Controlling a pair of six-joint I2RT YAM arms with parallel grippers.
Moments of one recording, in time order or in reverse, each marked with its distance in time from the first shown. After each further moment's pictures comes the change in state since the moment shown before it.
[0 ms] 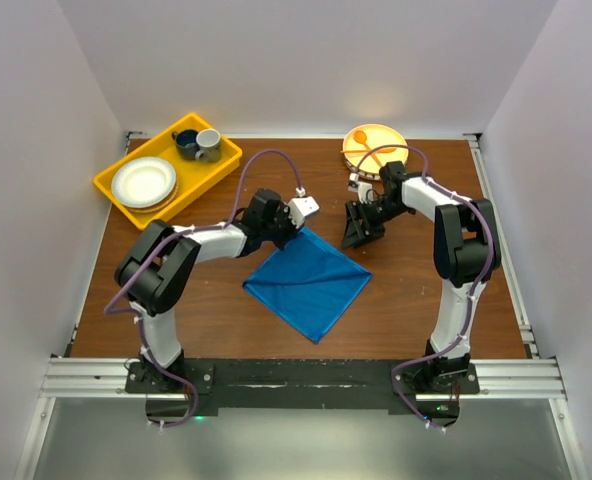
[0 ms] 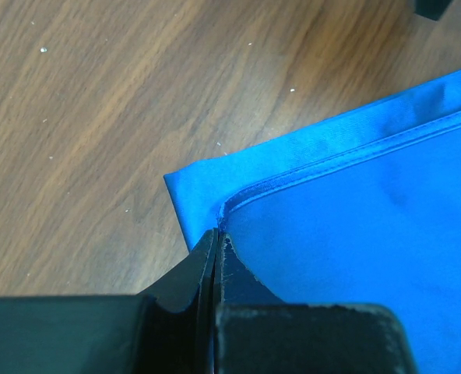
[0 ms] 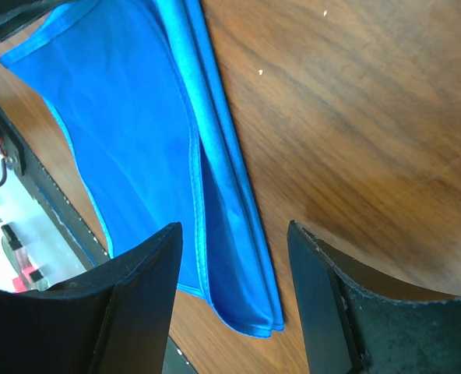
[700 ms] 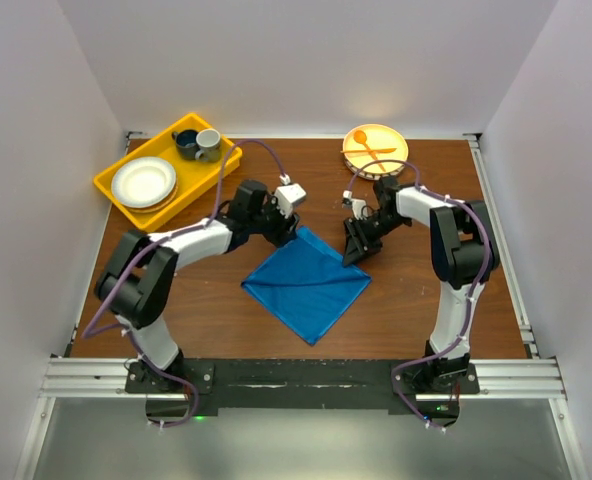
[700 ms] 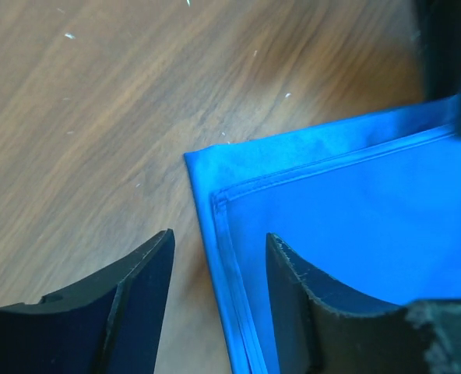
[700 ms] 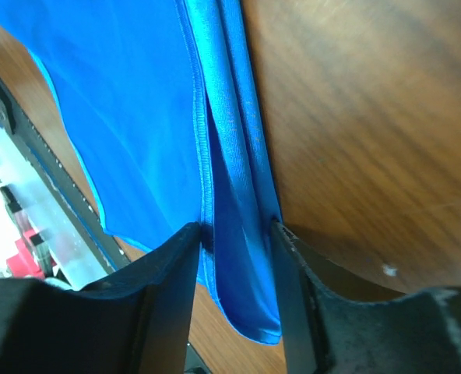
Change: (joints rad) left arm 0.045 -0.084 0.000 -0.086 0.055 -0.099; right arm 0.034 -0.008 -0.105 -0.021 -0.014 -0.066
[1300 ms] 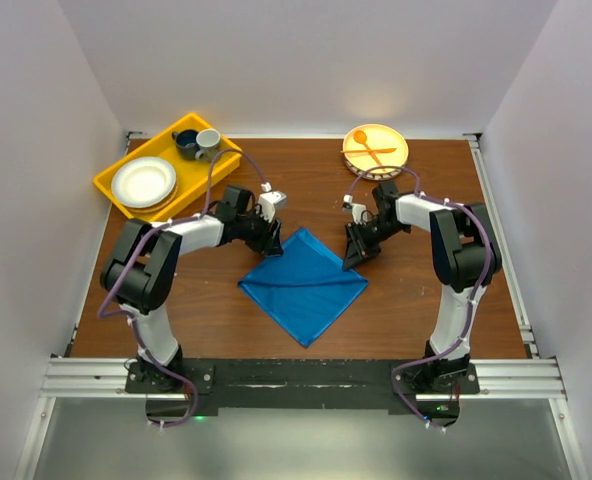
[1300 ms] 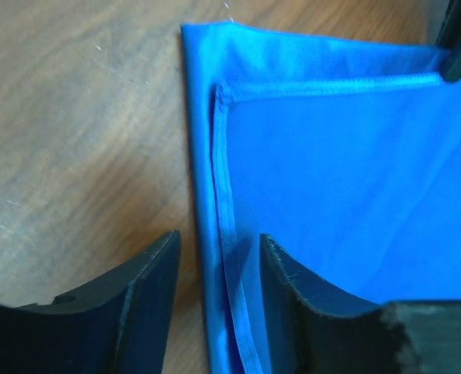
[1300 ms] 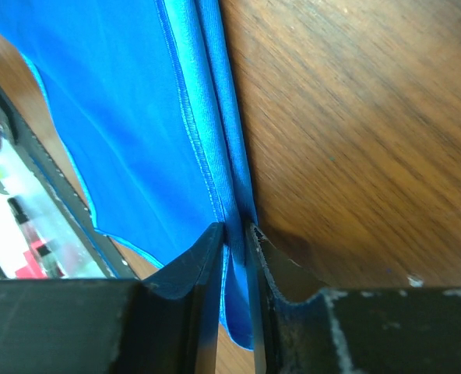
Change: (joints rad) left arm 0.137 0.049 -0.015 -0.182 0.215 -0.133; right arm 0.017 -0.031 -0.091 0.104 0.012 0.069
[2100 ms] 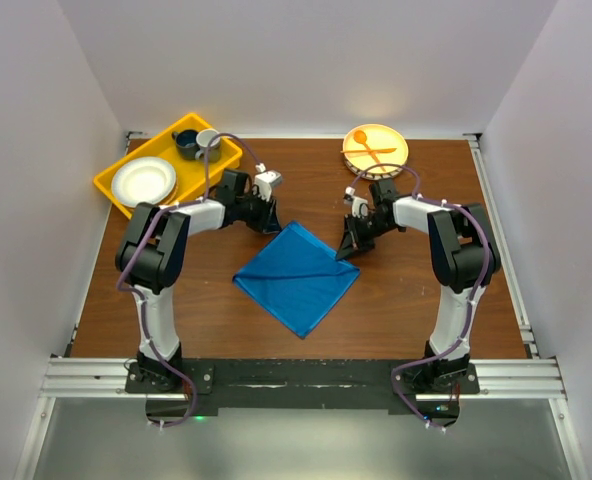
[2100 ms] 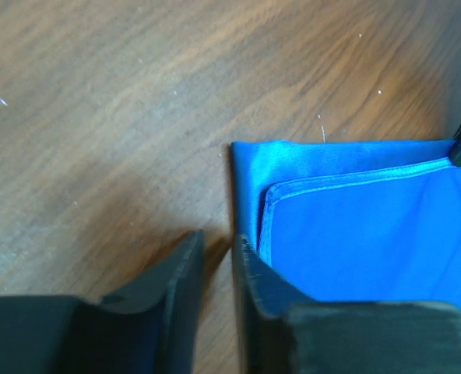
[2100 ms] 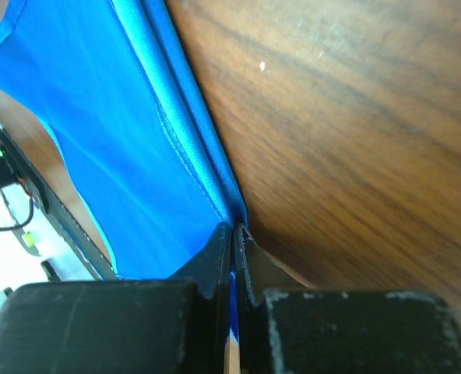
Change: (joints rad) left arm 0.074 0.183 0.198 0.056 0.026 -0.043; right arm 0.014 -0.003 -0.029 0.214 0.031 0.271
